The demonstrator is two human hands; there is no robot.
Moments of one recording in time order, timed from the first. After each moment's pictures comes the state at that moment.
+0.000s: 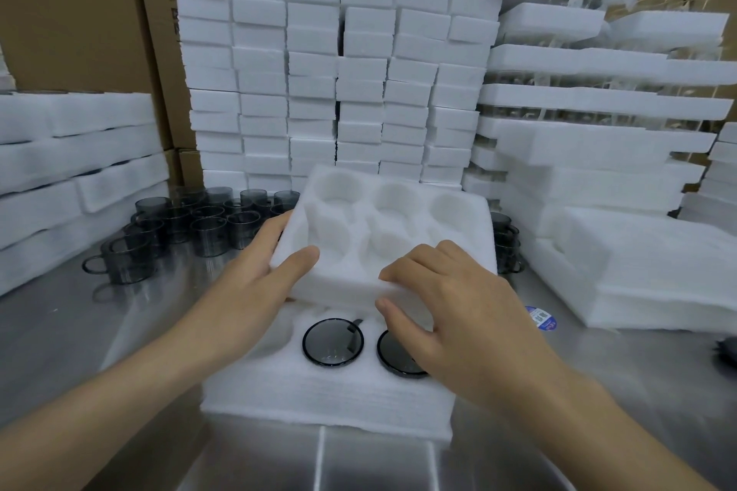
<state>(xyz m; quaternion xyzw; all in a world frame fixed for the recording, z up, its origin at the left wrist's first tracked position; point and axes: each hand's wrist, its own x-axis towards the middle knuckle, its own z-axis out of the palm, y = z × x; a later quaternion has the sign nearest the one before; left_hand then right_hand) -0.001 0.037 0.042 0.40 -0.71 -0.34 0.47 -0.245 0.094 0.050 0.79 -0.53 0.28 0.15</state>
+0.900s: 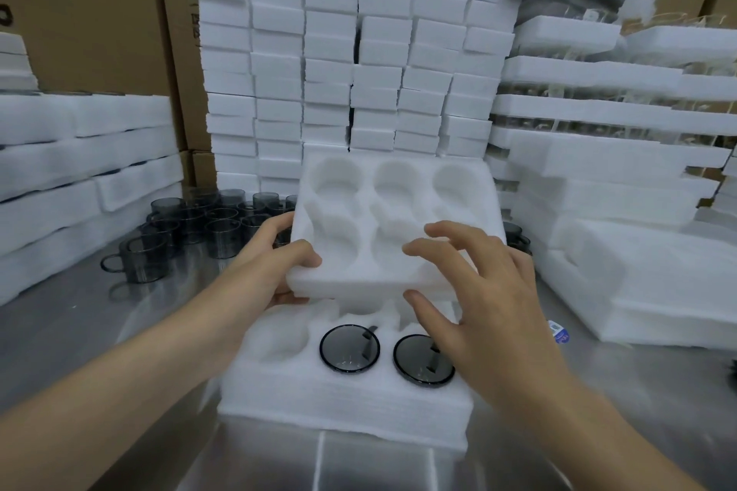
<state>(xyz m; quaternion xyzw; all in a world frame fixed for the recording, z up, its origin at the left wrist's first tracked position) 0.012 0.009 0.043 0.43 -0.56 -0.50 0.49 -0.251 0.083 0.040 0.75 -0.50 0.39 0.21</state>
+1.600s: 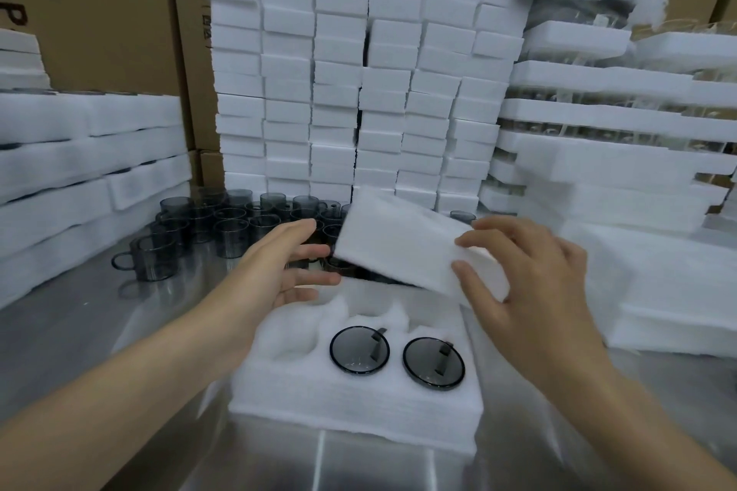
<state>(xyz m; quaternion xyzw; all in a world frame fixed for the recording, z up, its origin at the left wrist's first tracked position) 0.004 0.018 0.052 0.42 -0.51 -0.53 0.53 -0.278 0.071 0.052 0.70 -0.53 0.42 0.24</state>
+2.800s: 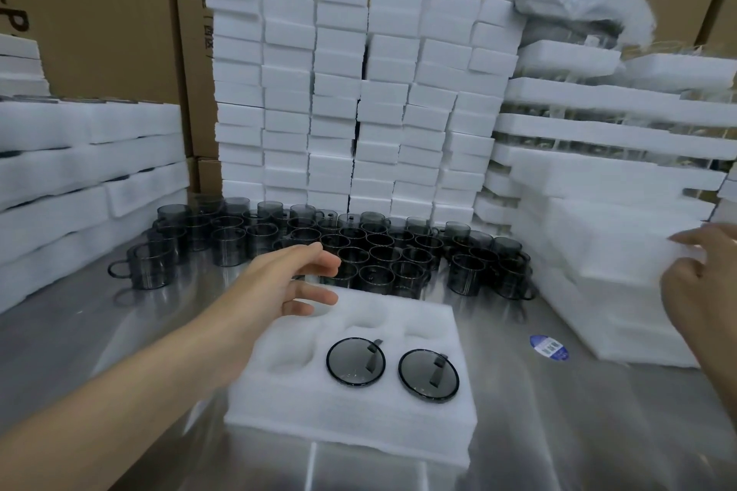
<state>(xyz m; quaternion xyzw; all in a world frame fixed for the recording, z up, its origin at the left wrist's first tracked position) 0.002 0.024 0.053 0.44 -0.55 -0.50 0.50 -0.466 0.059 0.043 0.45 -0.70 0.51 0.24</state>
